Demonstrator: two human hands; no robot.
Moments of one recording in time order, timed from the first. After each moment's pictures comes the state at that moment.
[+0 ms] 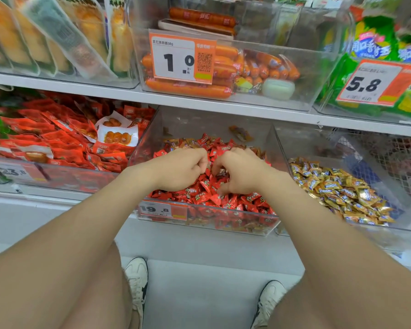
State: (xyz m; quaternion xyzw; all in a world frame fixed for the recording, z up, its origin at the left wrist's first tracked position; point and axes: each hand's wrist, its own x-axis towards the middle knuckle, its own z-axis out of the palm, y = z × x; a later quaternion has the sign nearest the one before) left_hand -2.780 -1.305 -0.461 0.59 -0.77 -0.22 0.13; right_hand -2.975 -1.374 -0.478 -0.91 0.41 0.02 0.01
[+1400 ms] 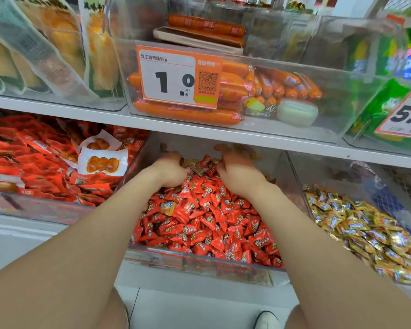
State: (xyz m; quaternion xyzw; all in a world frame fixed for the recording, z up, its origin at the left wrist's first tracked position) left_hand -2.752 -1.414 -0.495 0.76 -0.57 -0.26 0.15; right_hand -2.941 -1.461 -0.500 -0.84 0.50 -0.15 0.11
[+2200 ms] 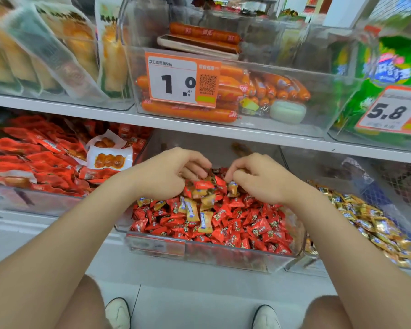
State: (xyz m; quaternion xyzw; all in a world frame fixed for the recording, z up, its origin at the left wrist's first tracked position) left_hand -2.753 -1.335 -0.443 0.58 -0.73 -0.31 0.20; right_hand -2.991 -1.386 -0.436 -0.85 0.46 -0.12 0.22
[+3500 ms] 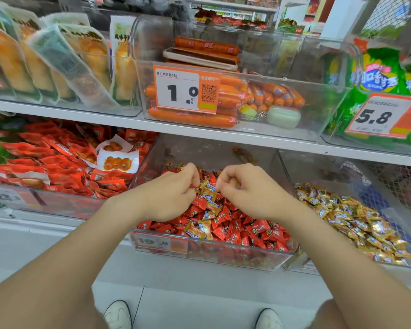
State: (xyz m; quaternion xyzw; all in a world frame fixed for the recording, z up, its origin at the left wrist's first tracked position) left_hand -2.761 -1.300 -0.452 0.61 -0.75 -0.24 0.14; right_hand -2.981 -1.357 -0.449 -0.86 0.41 -0.17 0.24
